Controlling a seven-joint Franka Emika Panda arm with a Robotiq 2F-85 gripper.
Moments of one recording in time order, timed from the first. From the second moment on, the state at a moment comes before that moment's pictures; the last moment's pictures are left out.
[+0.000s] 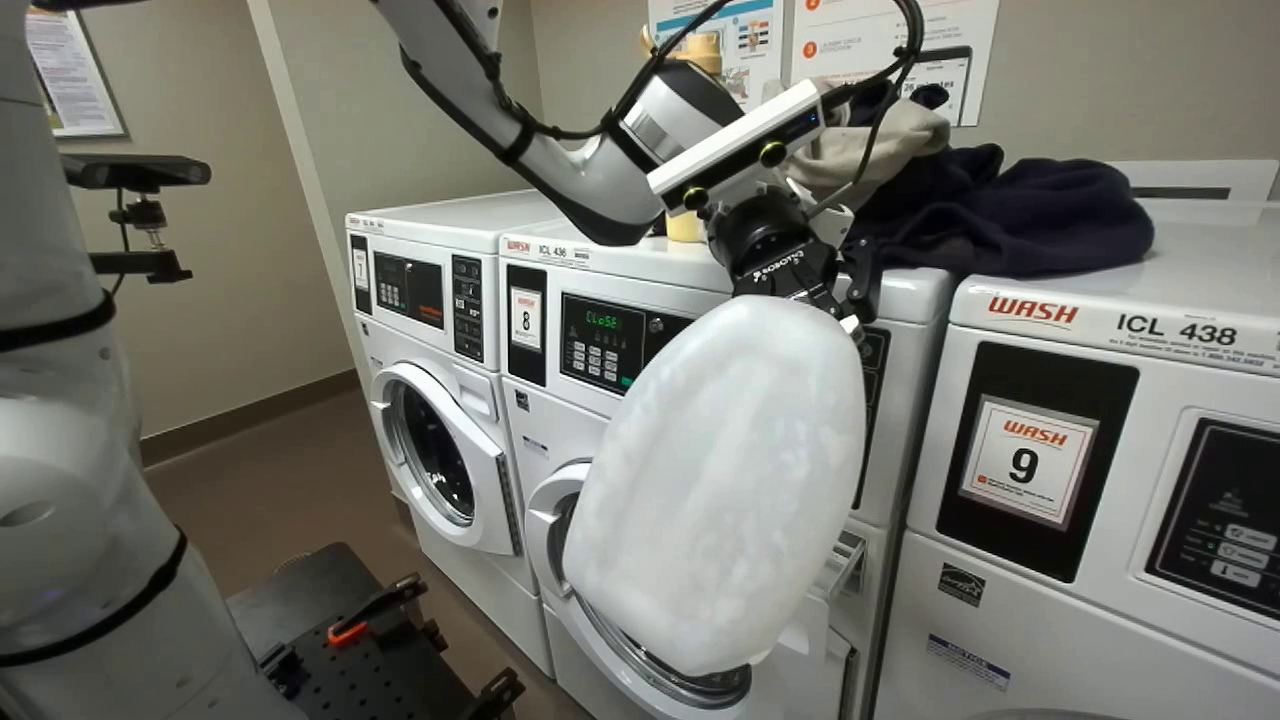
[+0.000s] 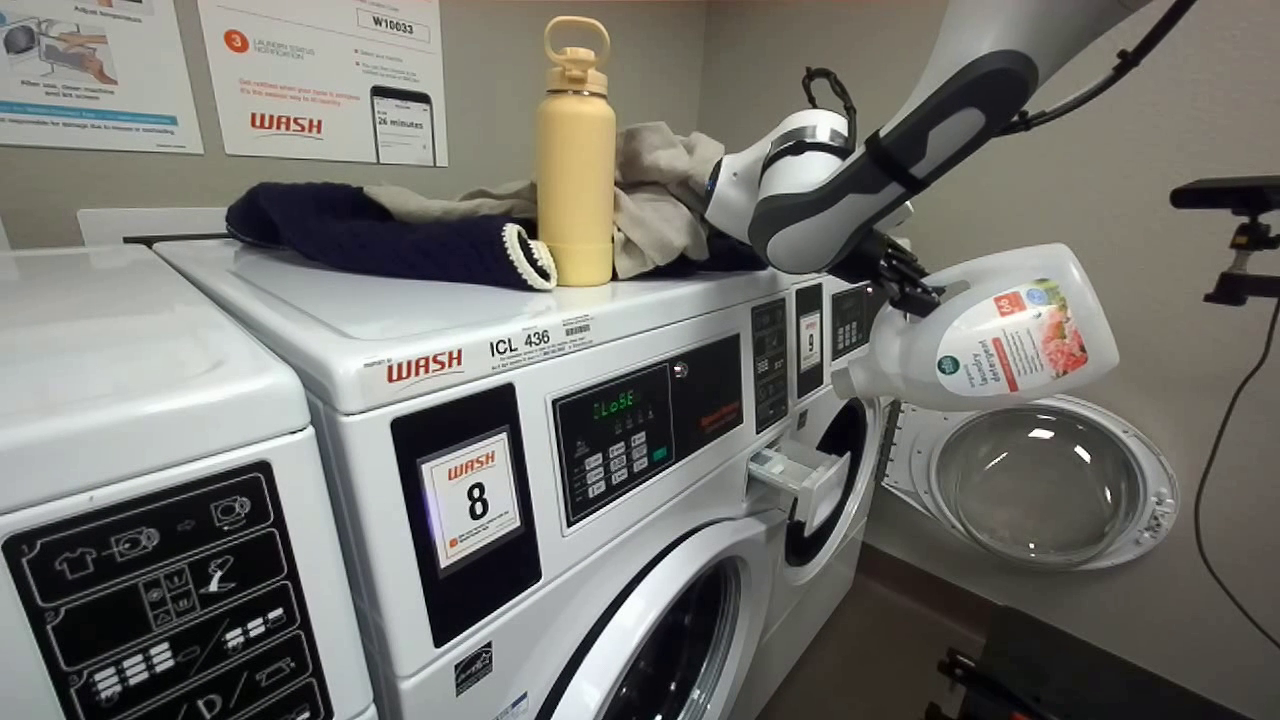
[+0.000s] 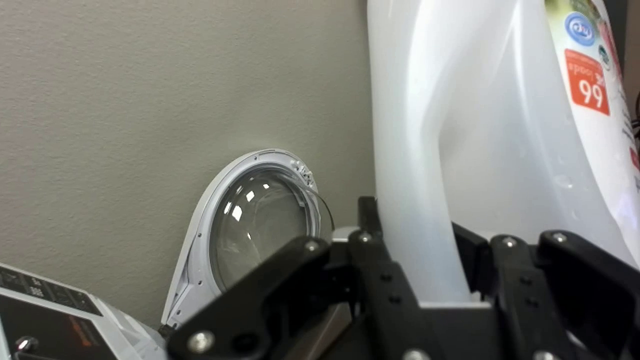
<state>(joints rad) -0.15 0.12 -0.14 -2.04 -1.00 1.44 -0.38</state>
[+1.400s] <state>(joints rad) -0.13 0.20 -0.11 -1.97 -1.06 1.38 -0.43</state>
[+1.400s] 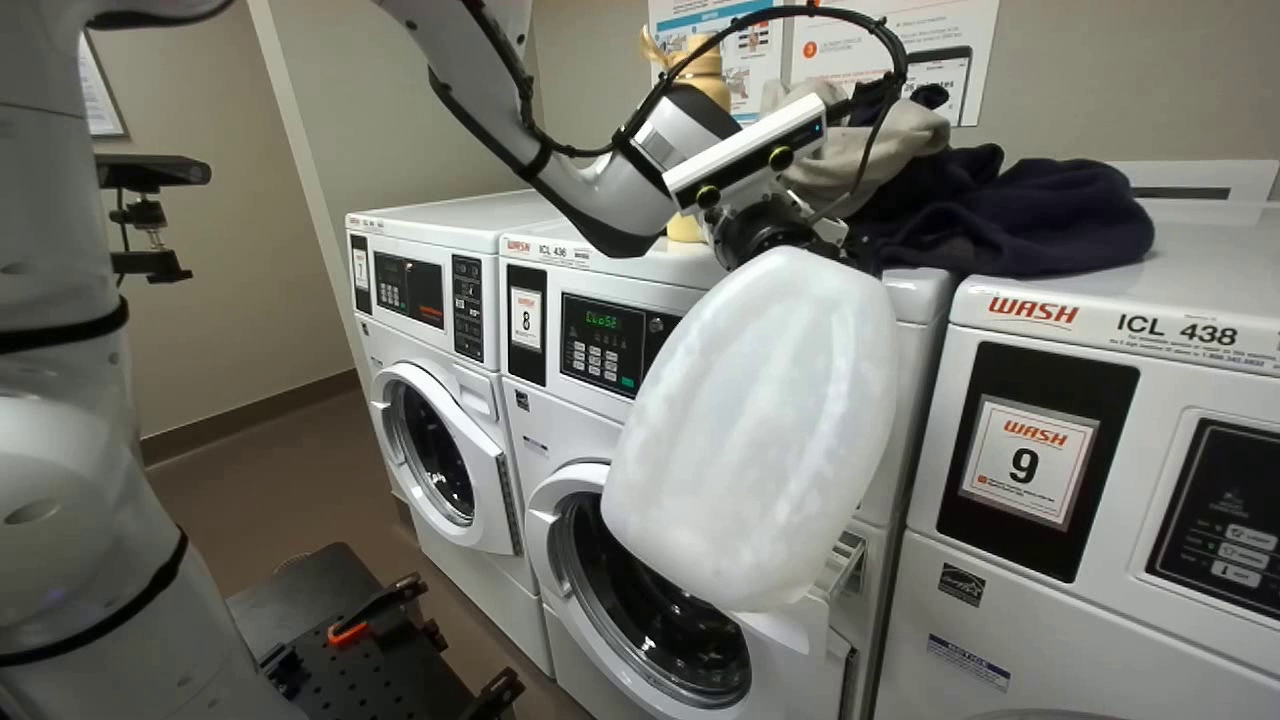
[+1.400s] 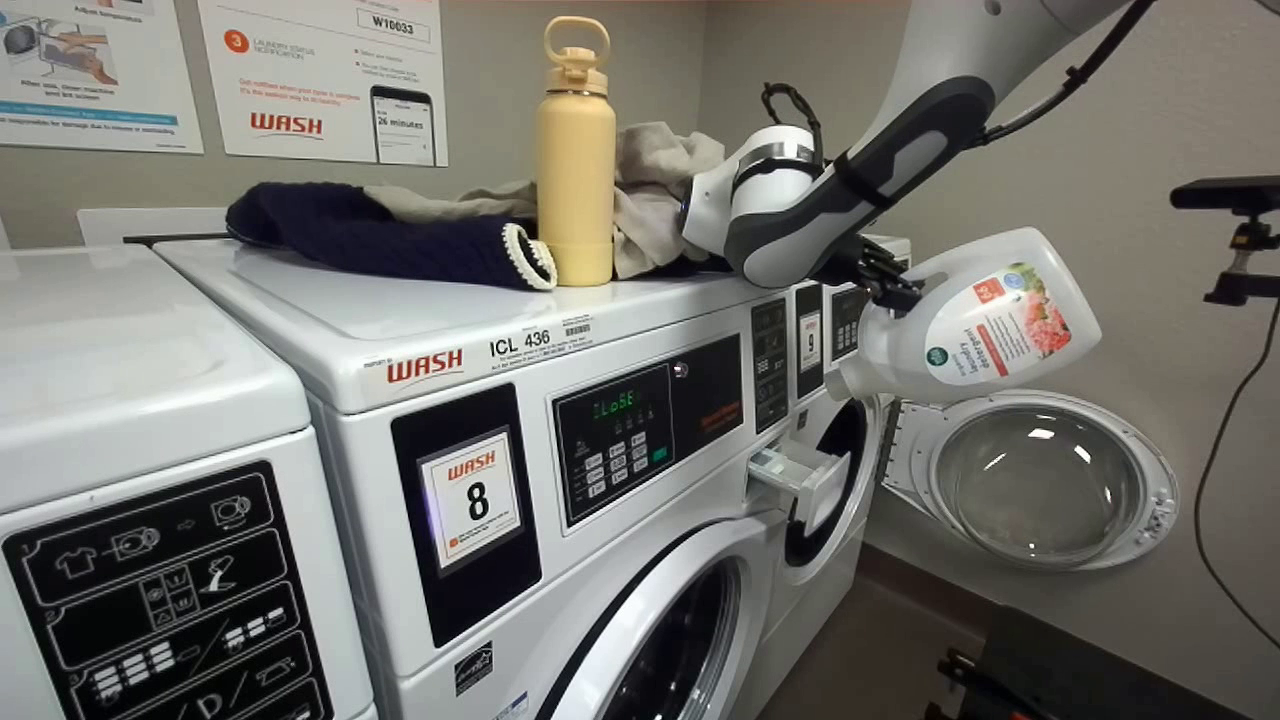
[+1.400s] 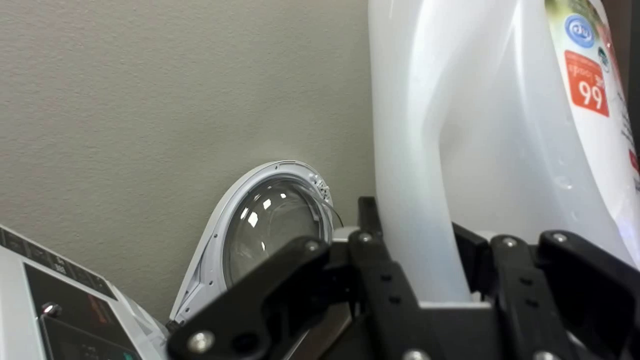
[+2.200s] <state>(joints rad) -0.13 0.21 -0.11 -1.95 -1.06 1.38 -0.43</state>
